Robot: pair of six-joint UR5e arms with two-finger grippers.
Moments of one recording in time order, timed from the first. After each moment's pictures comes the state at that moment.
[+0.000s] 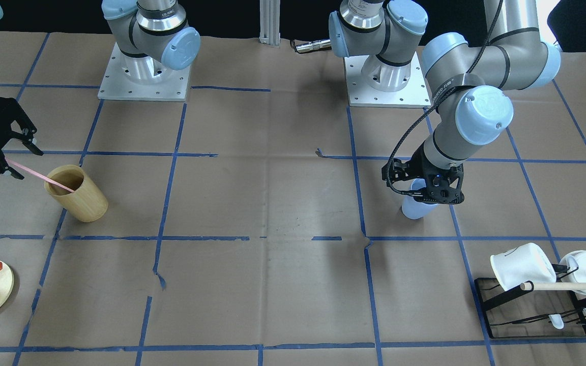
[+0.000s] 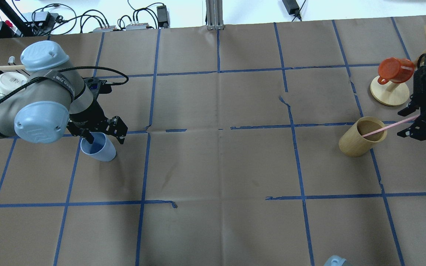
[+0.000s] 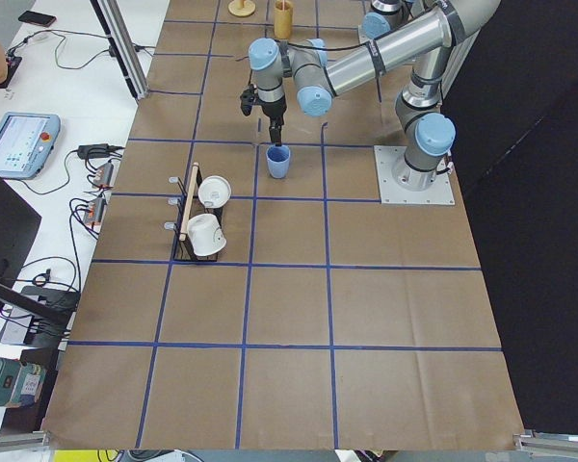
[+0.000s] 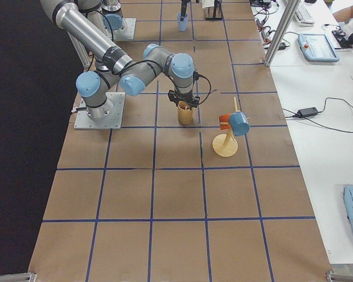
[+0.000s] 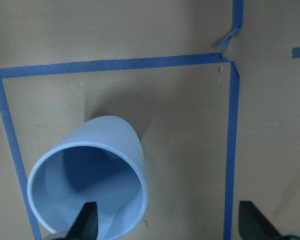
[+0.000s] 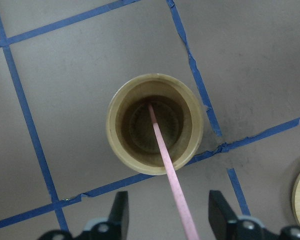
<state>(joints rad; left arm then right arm) -1.41 -1.72 -1.96 -1.22 1.59 0.21 0.95 -1.59 1.98 -1.91 -1.38 -1.87</state>
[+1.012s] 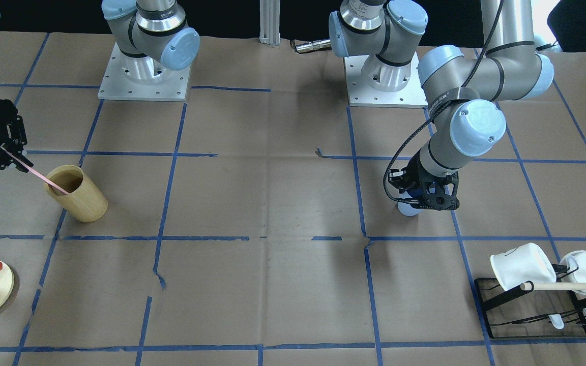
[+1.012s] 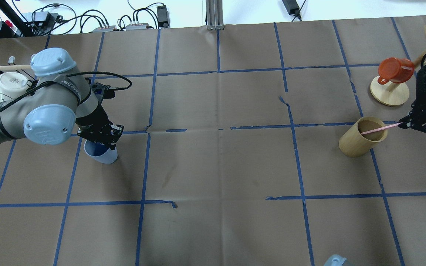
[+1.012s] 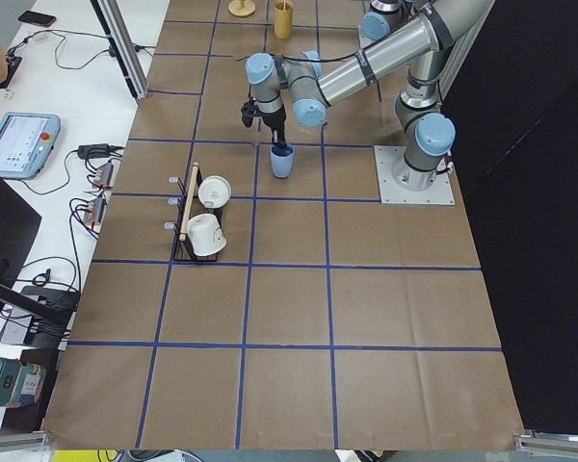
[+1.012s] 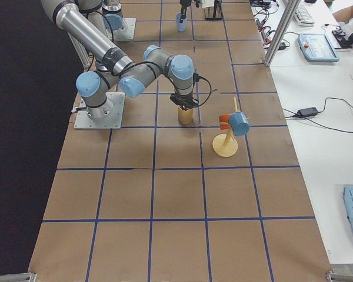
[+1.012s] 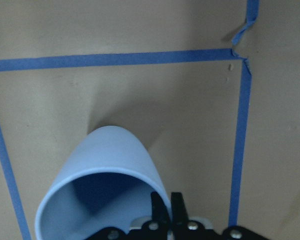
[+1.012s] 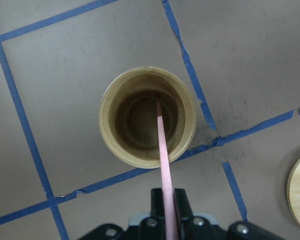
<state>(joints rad) -1.41 -1.74 -1.96 -1.19 1.59 0.19 0.94 -1.58 1.97 -1.93 -1.38 -1.86</state>
